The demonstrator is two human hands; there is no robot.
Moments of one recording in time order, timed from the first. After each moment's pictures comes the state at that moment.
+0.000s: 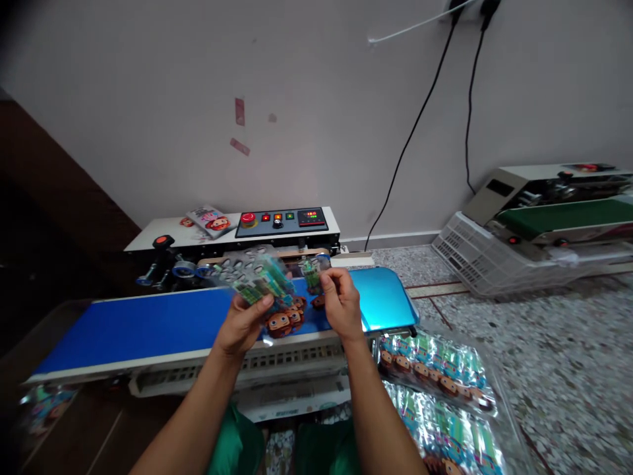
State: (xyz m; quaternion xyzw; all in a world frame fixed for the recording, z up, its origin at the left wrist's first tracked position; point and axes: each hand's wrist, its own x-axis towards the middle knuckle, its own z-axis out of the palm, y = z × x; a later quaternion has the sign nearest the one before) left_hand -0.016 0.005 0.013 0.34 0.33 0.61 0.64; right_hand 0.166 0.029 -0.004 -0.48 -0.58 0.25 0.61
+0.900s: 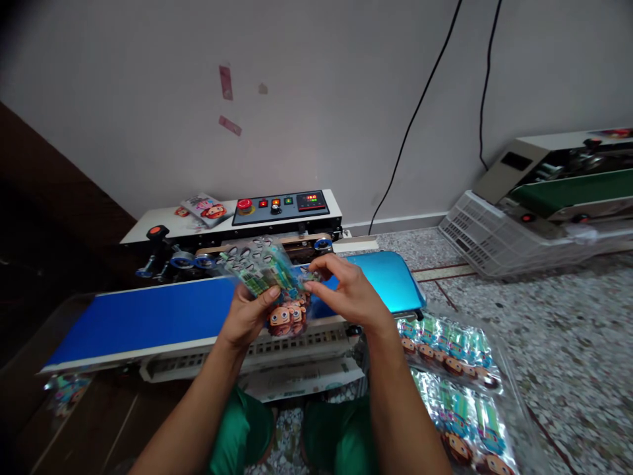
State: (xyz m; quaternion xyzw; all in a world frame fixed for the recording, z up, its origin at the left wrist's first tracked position) left_hand -0.010 0.002 0.008 0.40 0.36 0.59 0.61; right_hand 0.187 0.022 0.040 -0.42 -0.78 0.23 0.41
